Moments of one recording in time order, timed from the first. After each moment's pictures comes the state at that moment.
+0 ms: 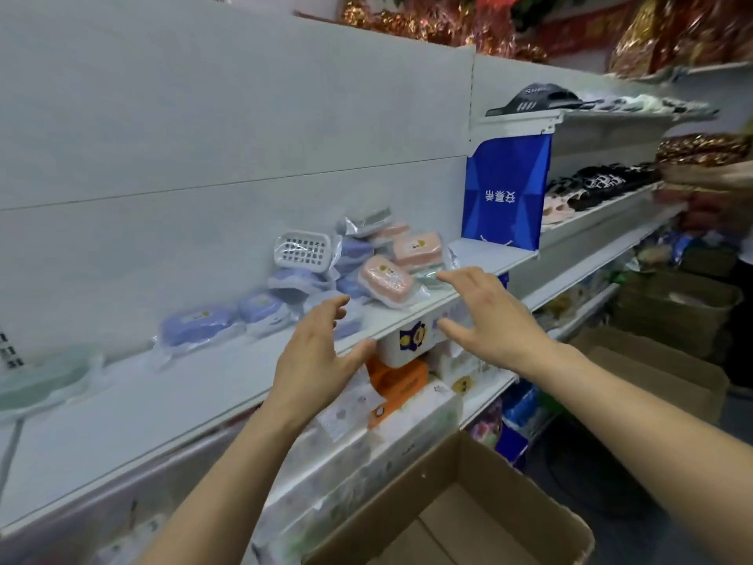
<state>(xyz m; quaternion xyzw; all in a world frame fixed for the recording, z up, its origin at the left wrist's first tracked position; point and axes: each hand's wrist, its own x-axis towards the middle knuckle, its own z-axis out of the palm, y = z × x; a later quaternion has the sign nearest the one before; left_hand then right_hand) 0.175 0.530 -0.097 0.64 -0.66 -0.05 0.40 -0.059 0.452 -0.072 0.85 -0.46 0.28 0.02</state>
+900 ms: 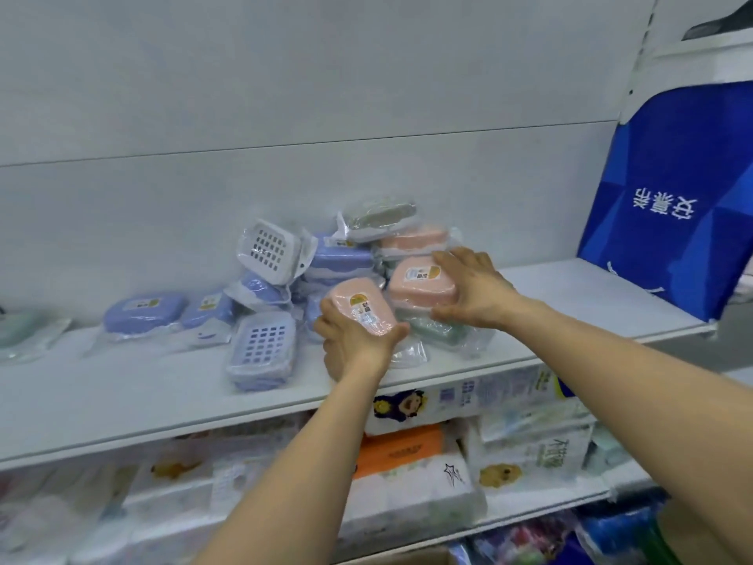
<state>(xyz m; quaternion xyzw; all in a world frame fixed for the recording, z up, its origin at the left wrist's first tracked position) 0.065 0.182 -0.150 0.87 -0.20 -0.10 0.45 -0.052 0.036 -0.100 0.94 -0.30 0.15 -0.07</state>
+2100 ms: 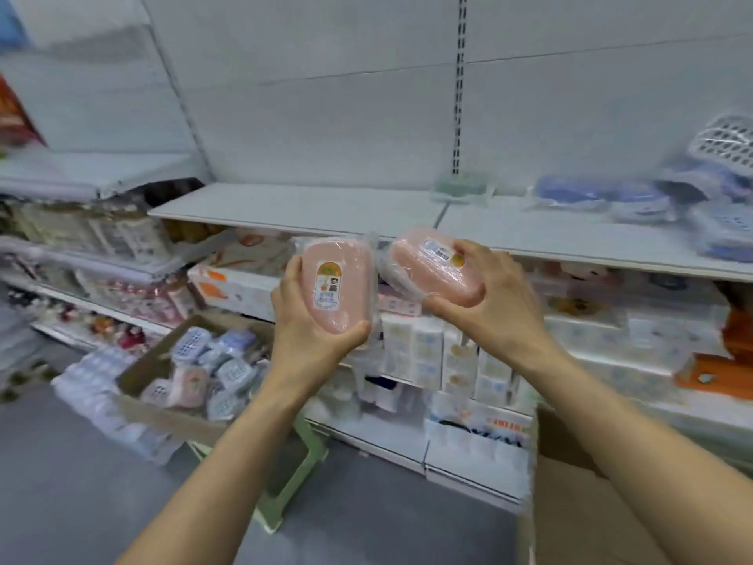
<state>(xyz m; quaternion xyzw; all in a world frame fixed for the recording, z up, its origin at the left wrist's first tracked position) 0.177 0.914 -0.151 0.83 -0.16 0.12 0.52 0.126 0.687 -0.140 0.91 -0.08 0.26 -0.30</state>
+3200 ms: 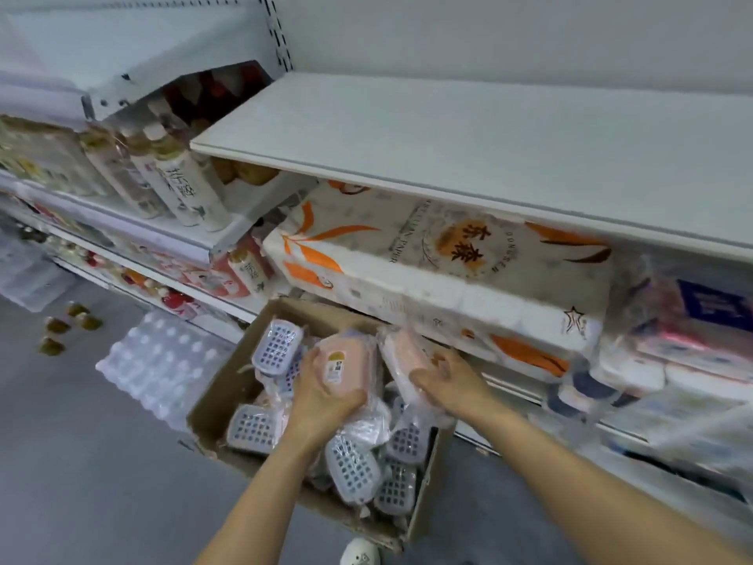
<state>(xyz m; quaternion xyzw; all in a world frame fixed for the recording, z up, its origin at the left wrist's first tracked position) 0.630 1.221 -0.386 0.85 0.10 -0.17 0.48 0.600 1.010 -0.377 0.82 -0.22 -0.19 -0.49</state>
